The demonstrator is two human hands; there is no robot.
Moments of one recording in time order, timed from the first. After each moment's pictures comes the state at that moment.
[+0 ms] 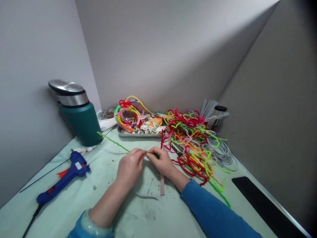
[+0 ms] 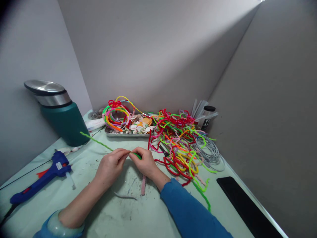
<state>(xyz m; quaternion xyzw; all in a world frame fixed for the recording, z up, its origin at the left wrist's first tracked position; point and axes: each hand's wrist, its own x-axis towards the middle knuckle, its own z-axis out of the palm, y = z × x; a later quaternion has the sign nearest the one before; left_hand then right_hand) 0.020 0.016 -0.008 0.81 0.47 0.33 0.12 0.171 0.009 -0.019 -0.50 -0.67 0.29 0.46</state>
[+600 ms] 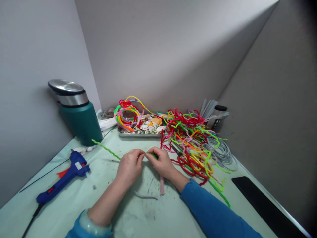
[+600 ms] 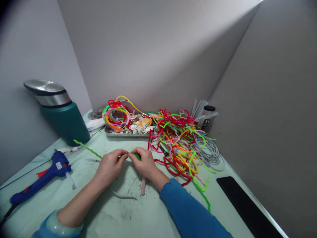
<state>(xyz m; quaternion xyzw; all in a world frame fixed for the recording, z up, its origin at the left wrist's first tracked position) 0.022 0.017 -0.001 0.78 0.51 0.31 0.16 0.169 0.007 -0.020 -0.51 -0.69 0.23 0.45</state>
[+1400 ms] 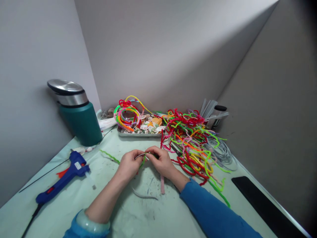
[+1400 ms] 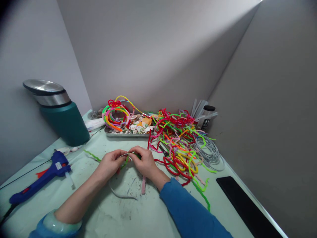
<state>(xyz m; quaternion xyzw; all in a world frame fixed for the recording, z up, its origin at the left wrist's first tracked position) 0.021 0.025 -0.008 0.65 0.51 0.31 0.47 0.170 0.007 -0.018 -0.47 -0.70 0.24 0.48</state>
